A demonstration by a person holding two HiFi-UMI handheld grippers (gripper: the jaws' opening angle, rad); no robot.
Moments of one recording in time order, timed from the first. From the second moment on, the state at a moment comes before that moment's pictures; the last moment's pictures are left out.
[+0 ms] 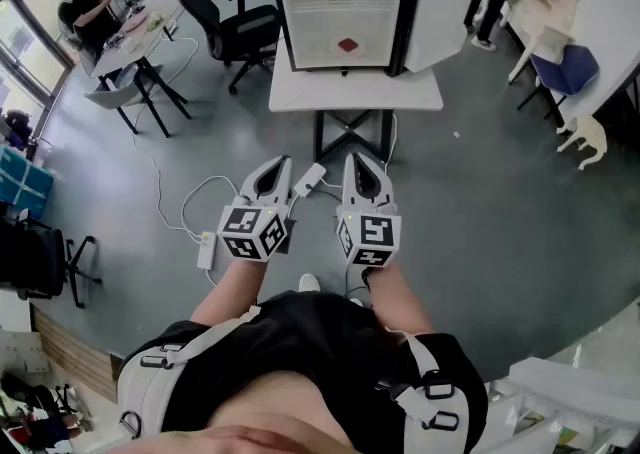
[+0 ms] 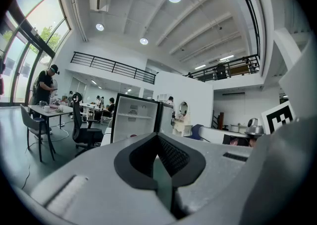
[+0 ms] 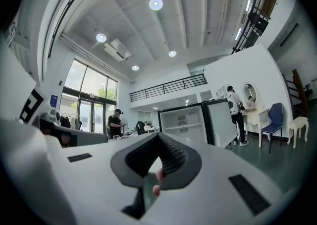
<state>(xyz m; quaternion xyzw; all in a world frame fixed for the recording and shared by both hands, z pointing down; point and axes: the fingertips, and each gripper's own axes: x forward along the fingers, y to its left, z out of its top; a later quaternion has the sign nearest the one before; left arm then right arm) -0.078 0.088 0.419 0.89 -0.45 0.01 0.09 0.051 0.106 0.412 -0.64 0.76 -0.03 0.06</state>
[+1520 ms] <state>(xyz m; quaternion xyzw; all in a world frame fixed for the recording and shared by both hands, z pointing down) -0.149 -0.012 0.413 0.91 -0.41 -0.02 0.07 -0.039 0.011 0.420 -0.66 0.75 -0.02 0.04</state>
